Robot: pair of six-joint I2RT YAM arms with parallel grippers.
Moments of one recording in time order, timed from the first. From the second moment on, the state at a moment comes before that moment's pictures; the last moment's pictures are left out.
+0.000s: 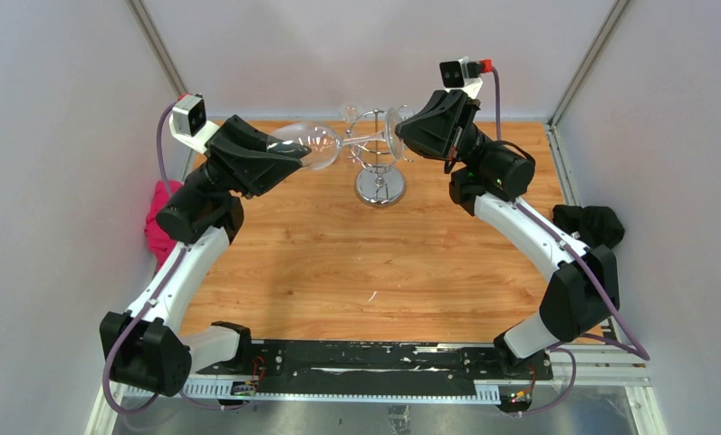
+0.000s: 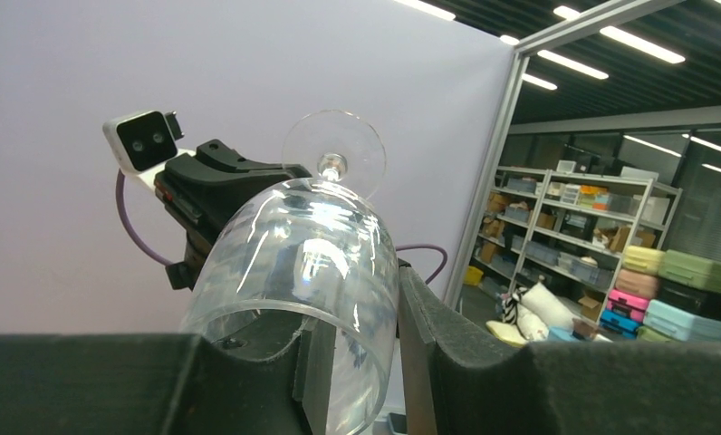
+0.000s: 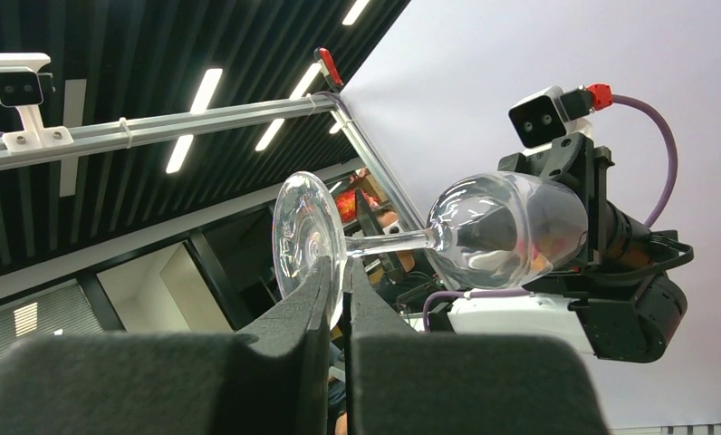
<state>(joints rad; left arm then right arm) -0.22 1.17 1.01 1.52 0.84 -1.58 0.52 1.50 1.29 1.48 -0.75 1.92</state>
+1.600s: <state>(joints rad) -0.23 1.00 1.78 -0.63 -0.01 -0.47 0.34 1.44 1.10 1.42 -0.78 1.89</state>
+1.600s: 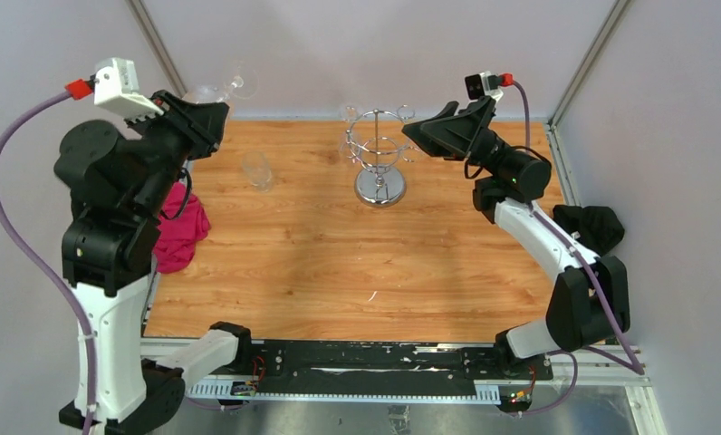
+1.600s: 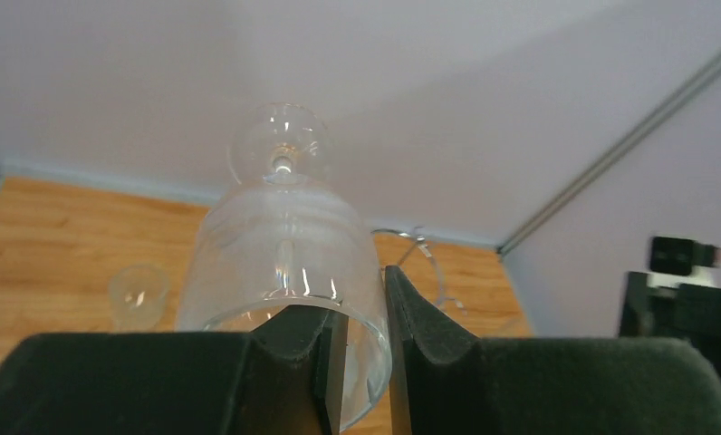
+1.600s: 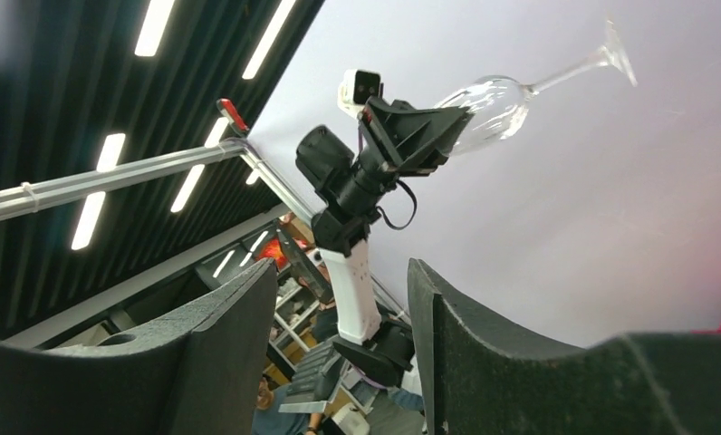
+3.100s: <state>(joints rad) -0.03 1.49 1.38 -0.87 -0.05 -0.39 0.18 1.20 1.39 -0.36 -0.83 0.66</state>
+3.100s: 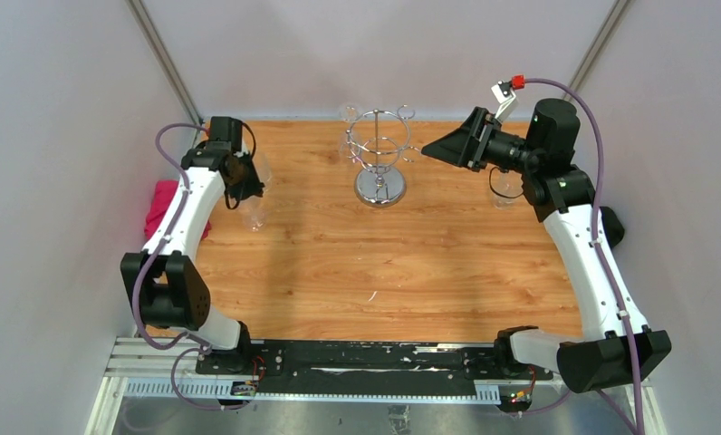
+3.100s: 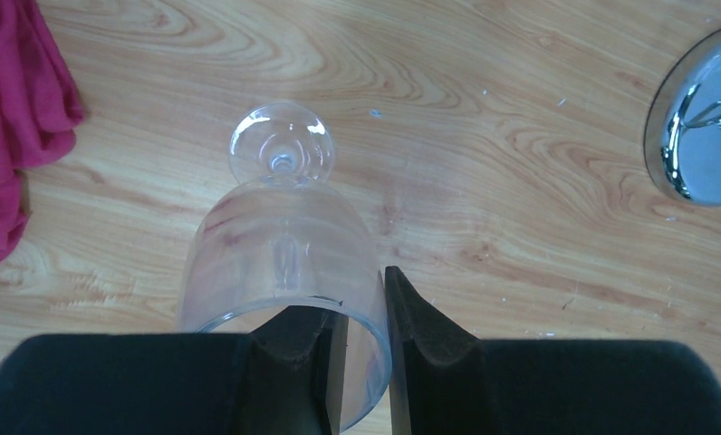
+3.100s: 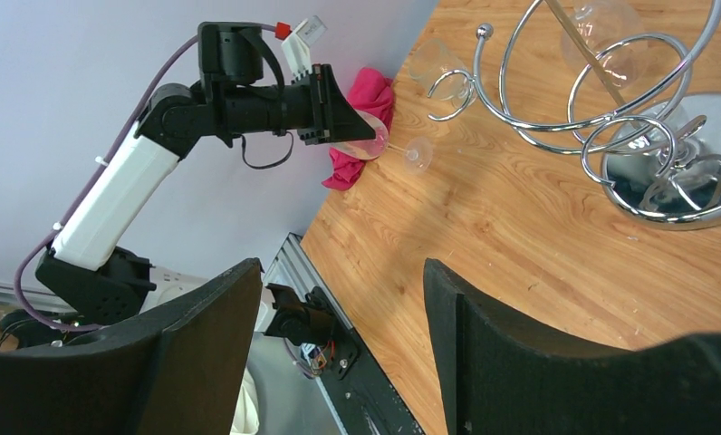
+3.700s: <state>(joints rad) -0.02 1.56 1.35 -0.79 -0.02 -0.39 0.17 1.20 1.39 -0.37 -0.83 0.66</state>
